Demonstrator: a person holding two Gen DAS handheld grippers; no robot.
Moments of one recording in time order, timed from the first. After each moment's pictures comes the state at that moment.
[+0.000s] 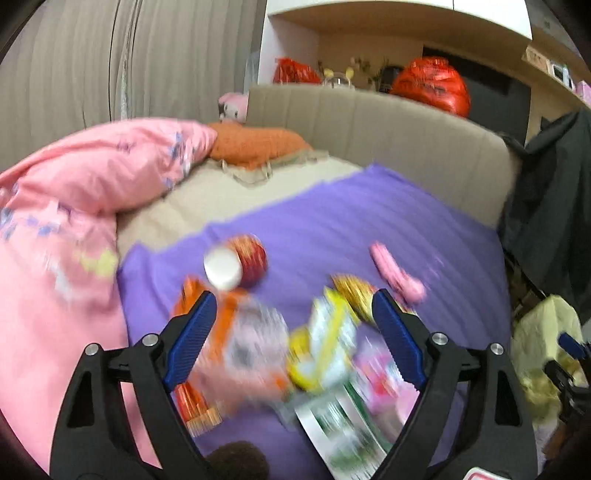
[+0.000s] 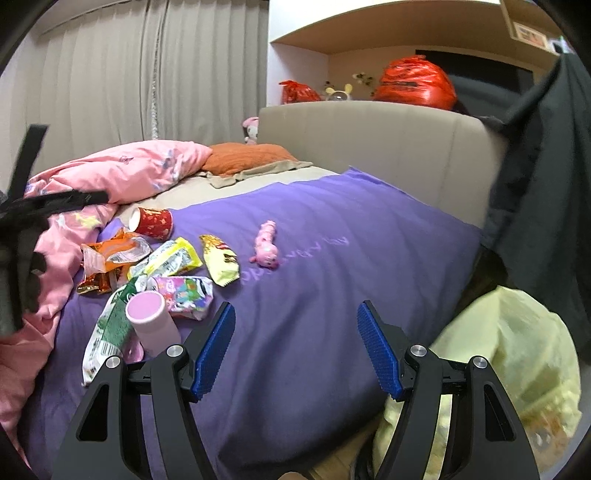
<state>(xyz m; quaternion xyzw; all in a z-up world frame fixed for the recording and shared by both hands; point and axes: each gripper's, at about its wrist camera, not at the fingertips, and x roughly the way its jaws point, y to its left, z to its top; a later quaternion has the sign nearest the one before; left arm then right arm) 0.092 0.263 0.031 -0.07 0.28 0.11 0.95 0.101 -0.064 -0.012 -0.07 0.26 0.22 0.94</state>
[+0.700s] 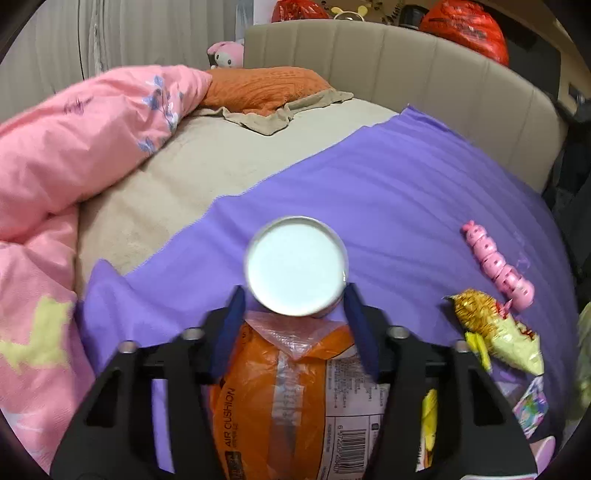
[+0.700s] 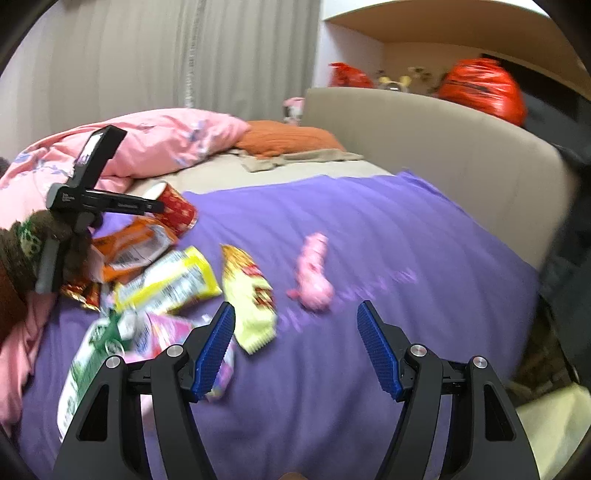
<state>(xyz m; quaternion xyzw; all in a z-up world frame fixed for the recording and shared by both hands) 0.221 0.366 -0.053 -0.07 0.39 0.09 0.91 0.198 0.042 -0.030 -0.14 0.29 0.29 0.90</state>
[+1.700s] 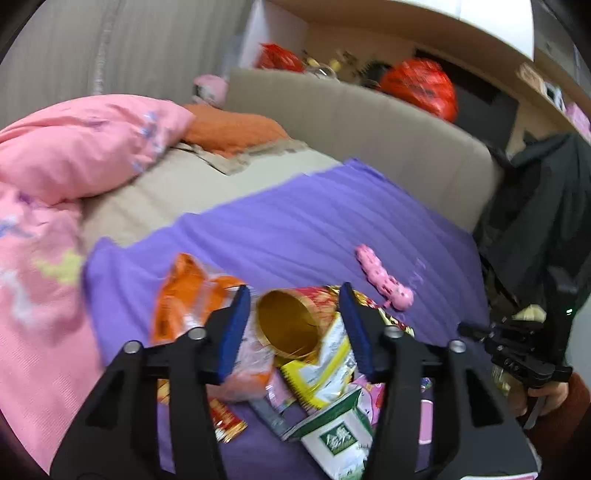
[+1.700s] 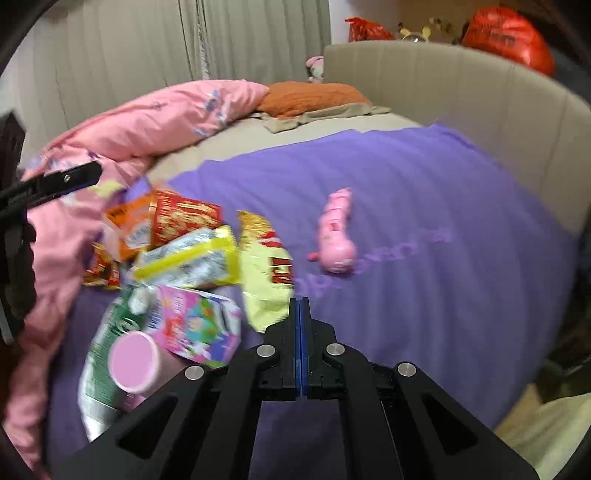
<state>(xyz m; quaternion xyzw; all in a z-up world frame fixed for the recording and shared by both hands) 0.123 0.288 0.017 -0.12 0.32 0.02 0.94 0.220 0.026 -0.034 -0.12 0.37 0.33 0.86</state>
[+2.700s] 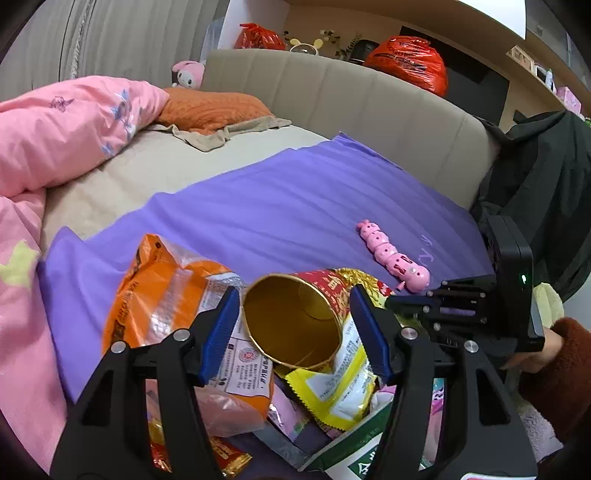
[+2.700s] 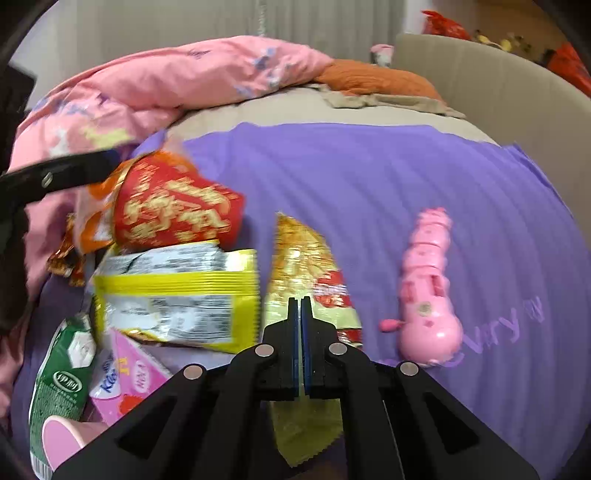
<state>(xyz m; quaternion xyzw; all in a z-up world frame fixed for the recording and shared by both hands) 0.148 0.300 -0.033 -0.12 0.33 -0.01 0.94 0.274 0.133 -0.089 -0.19 0.39 0.39 0.82</state>
